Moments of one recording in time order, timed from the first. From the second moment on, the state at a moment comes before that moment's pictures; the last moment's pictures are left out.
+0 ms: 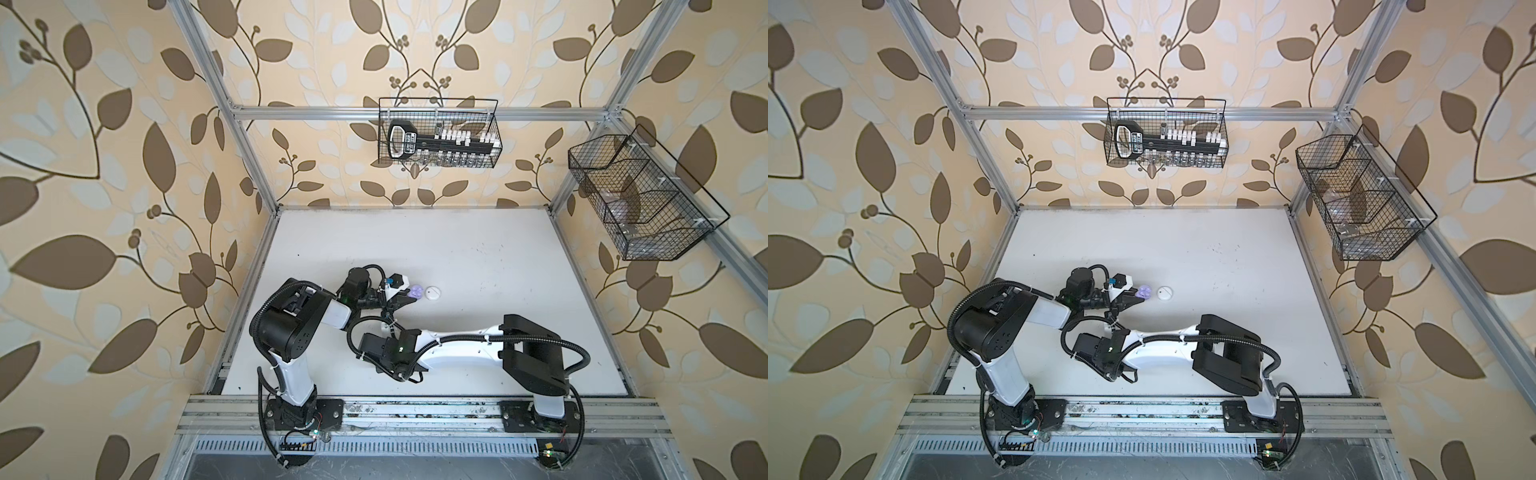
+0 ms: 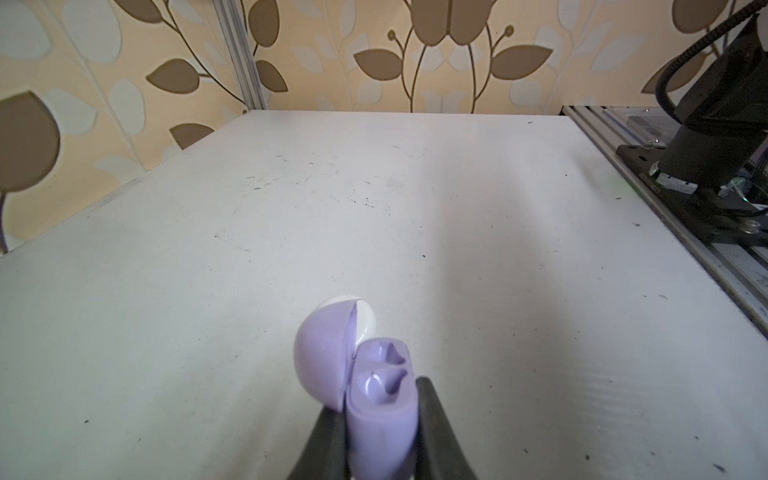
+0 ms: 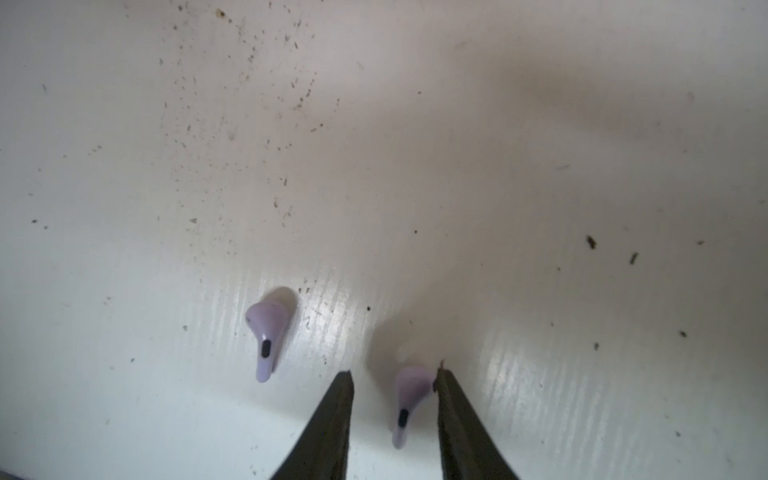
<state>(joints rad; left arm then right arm) -0.42 1.79 0.58 0.86 0.89 0.35 1.29 1.98 1.32 -0.63 0.36 1.06</state>
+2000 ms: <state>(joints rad) -0.42 1.79 0.58 0.86 0.89 0.35 1.30 2.05 1.40 -0.71 0.37 1.03</state>
